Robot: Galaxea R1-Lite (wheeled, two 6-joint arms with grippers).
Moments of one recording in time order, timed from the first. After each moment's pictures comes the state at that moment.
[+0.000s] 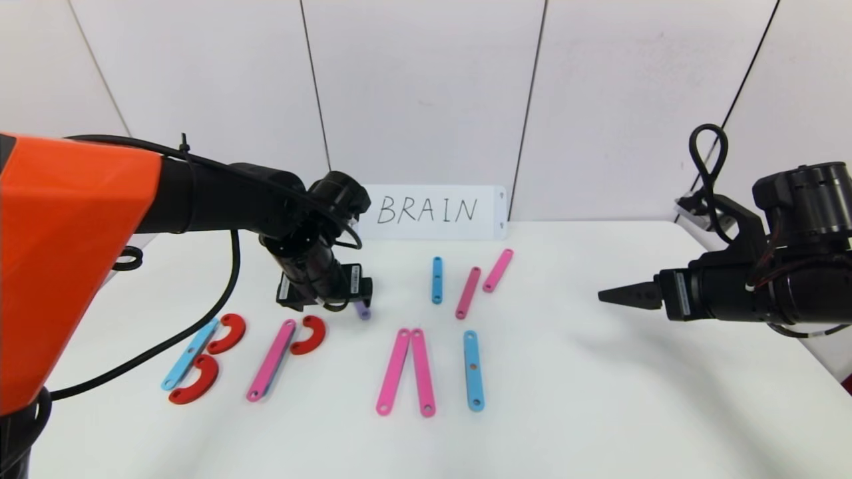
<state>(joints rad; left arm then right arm) -0.45 2.12 -1.69 0.67 0.18 -0.50 0.12 1.60 -0.90 0.03 0.30 0.05</state>
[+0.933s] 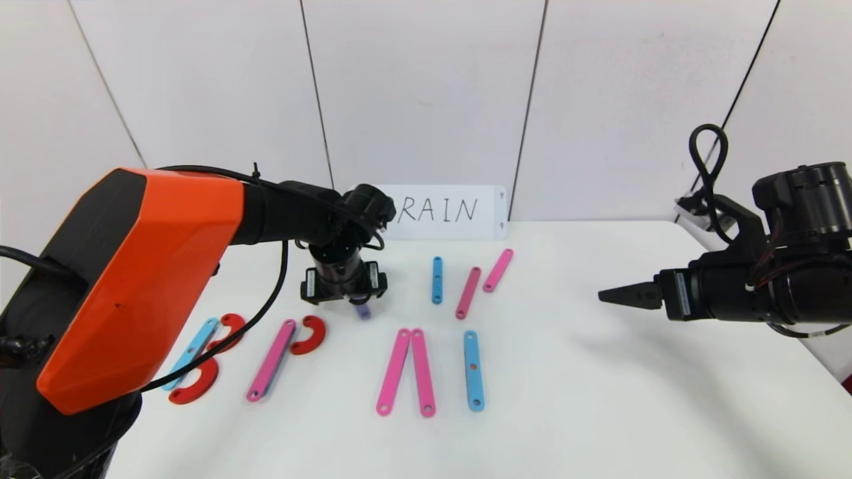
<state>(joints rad) -0.47 2.31 -1.89 0.67 0.30 -0.60 0.12 1.60 -0.90 0.03 0.30 0.05</state>
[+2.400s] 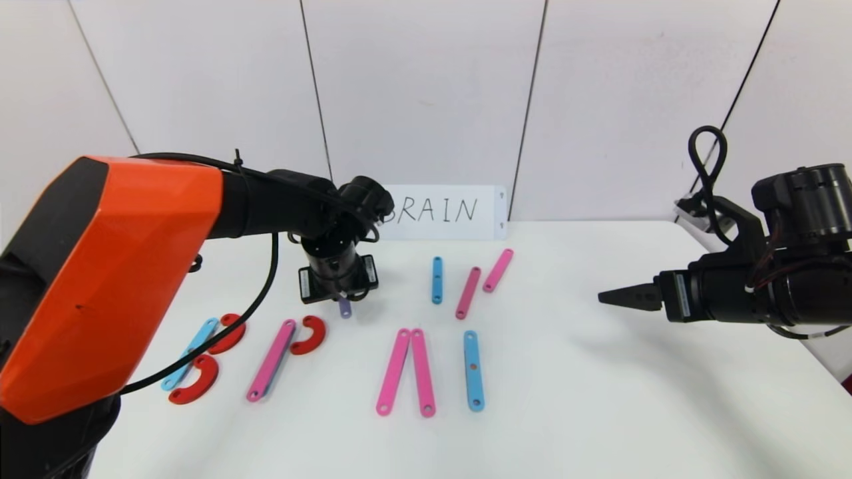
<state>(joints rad) -0.48 2.25 -1.87 0.72 0.30 -0.72 0.12 1.60 -0.90 0.02 0.31 0.05</state>
